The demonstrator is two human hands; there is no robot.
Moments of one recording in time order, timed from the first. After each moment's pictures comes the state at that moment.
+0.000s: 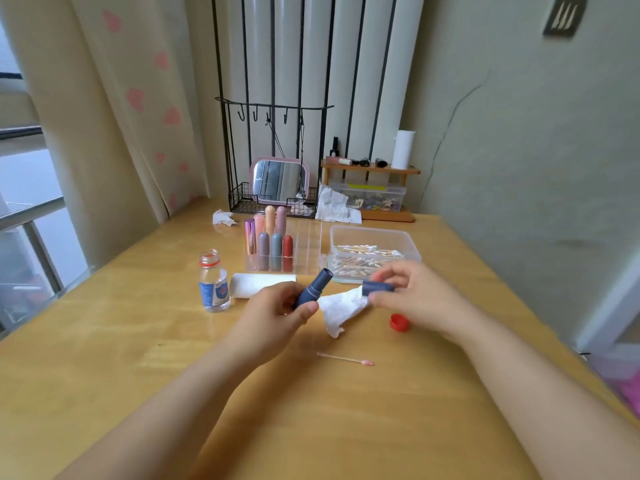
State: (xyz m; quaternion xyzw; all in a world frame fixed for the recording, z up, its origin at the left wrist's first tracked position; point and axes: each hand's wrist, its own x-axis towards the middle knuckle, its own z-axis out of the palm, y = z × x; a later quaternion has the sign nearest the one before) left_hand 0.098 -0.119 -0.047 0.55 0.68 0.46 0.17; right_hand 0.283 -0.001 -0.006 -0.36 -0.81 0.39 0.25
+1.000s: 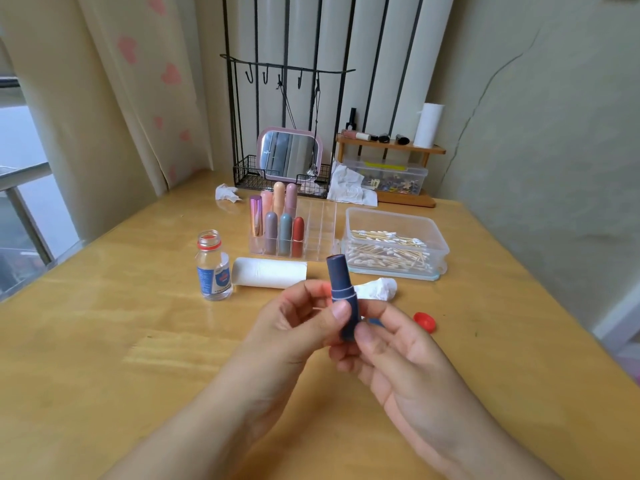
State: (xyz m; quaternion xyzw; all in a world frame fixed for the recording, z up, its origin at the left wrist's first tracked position) left_hand 0.127 -0.143 -0.044 0.37 0.39 0.70 0.47; right_hand 0.257 -0.083 -0.047 -0.18 -0.57 0.73 0.33
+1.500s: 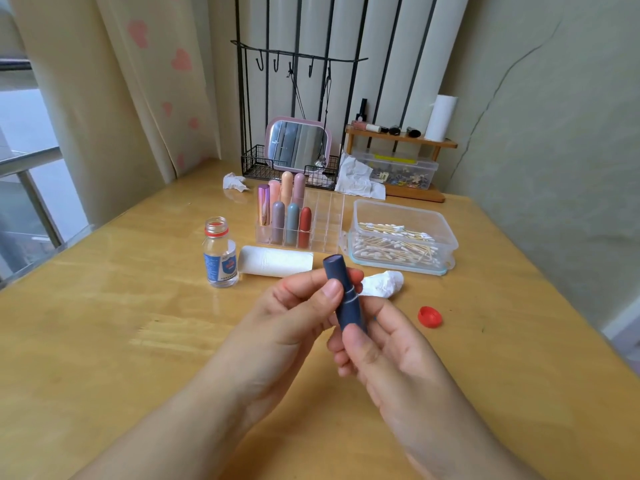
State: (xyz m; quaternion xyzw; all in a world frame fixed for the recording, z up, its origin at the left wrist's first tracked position) left_hand 0.127 -0.151 -0.036 0.40 0.33 0.70 0.50; right_hand 0.253 -0.098 -0.048 -0.18 -0.62 0.69 0.33
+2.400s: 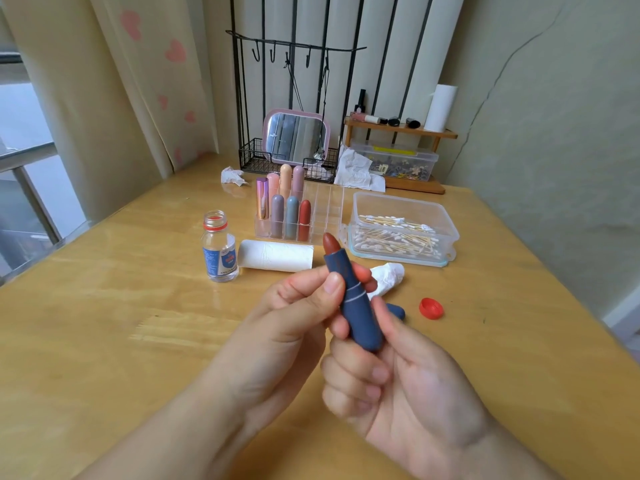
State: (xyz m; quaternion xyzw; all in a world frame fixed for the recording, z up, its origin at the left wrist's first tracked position) left_hand 0.128 -0.156 -0.039 0.40 0.30 0.70 0.51; right_hand 0.250 -0.103 -0.042 -0.06 -0.34 0.92 0.17
